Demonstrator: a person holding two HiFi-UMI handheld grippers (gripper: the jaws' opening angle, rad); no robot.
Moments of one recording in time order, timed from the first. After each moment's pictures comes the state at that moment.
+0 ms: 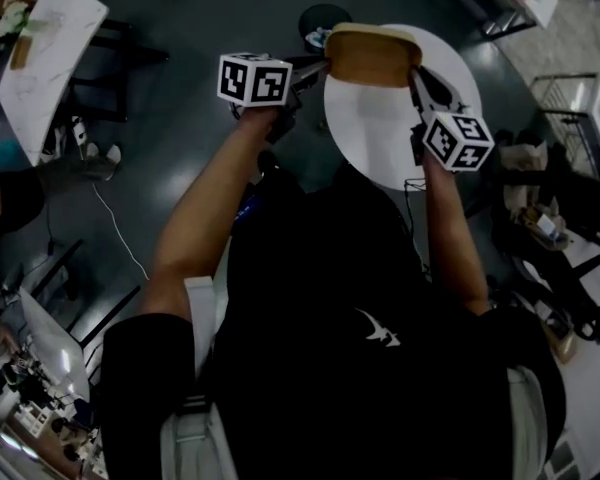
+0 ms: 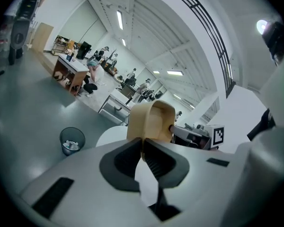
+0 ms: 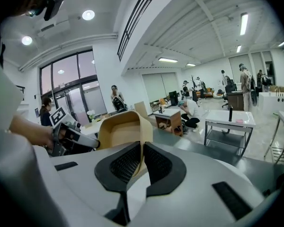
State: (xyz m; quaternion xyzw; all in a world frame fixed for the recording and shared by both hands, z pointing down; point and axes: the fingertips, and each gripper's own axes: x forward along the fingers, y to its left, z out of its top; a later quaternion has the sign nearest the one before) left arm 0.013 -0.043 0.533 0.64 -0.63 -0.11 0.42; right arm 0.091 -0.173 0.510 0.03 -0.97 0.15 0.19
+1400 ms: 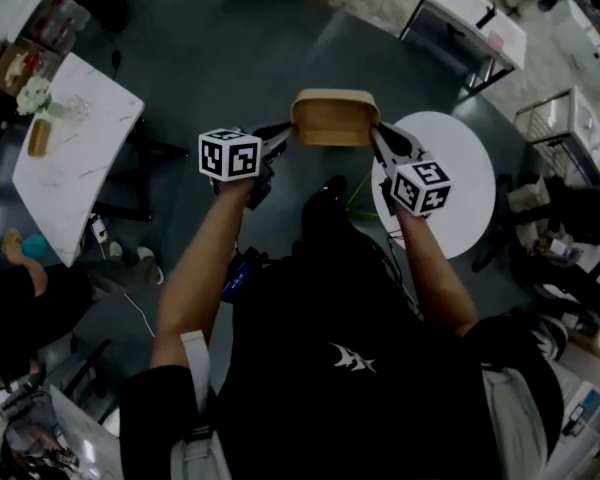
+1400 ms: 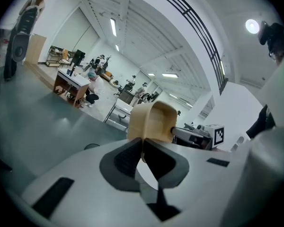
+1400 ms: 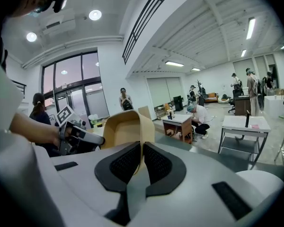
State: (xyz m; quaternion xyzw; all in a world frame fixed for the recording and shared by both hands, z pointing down) left arm -0.198 0.096 0.503 0.67 -0.64 -0.08 0.38; right arm -0.101 -0.024 0.482 0.03 -0.98 0.13 0.16
